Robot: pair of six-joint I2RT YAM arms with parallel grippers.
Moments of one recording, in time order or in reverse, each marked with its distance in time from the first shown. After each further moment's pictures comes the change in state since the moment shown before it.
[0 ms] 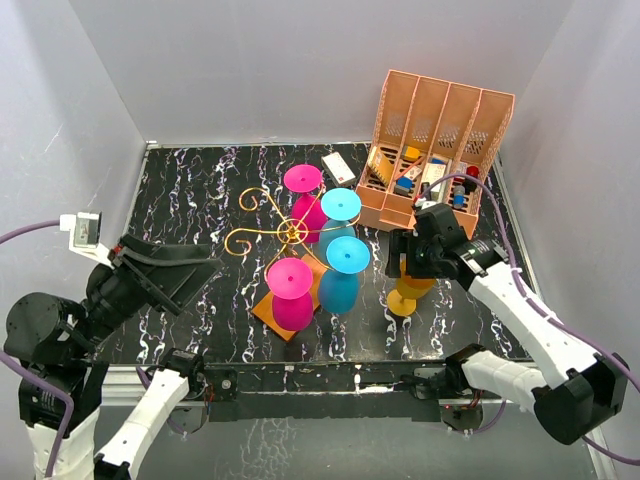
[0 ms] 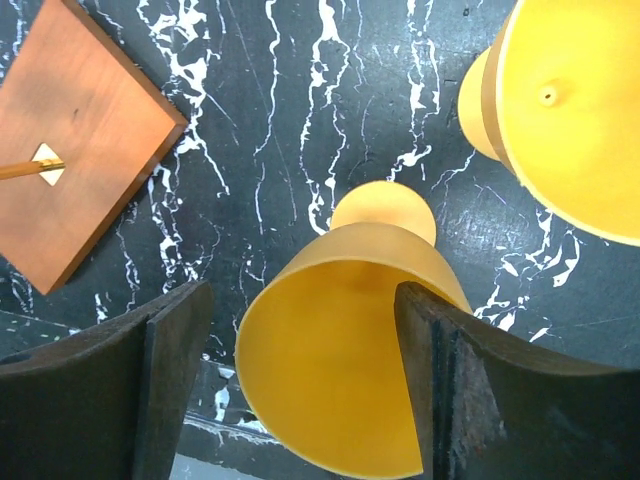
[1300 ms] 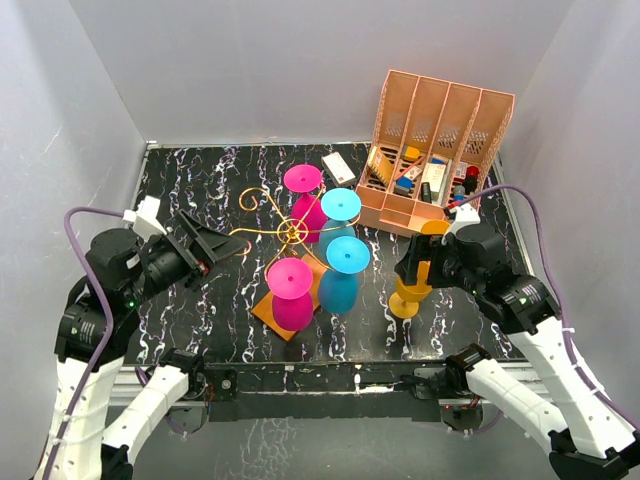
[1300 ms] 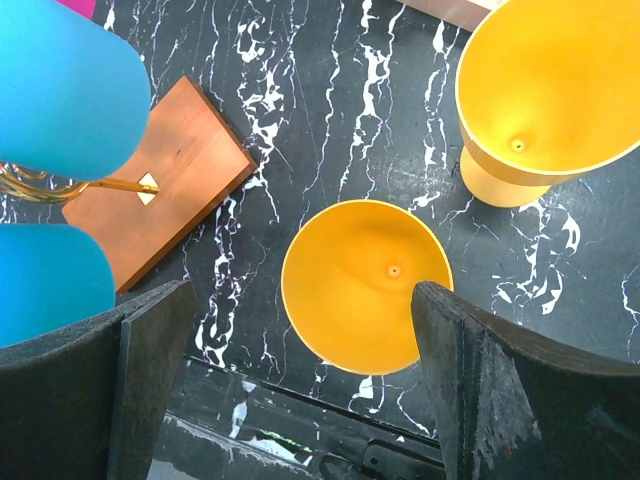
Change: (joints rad) left arm 0.000 0.149 -0.108 -0.345 -0.159 -0.131; right arm 0.000 -0.347 -0.013 0.005 -0.008 -0.021
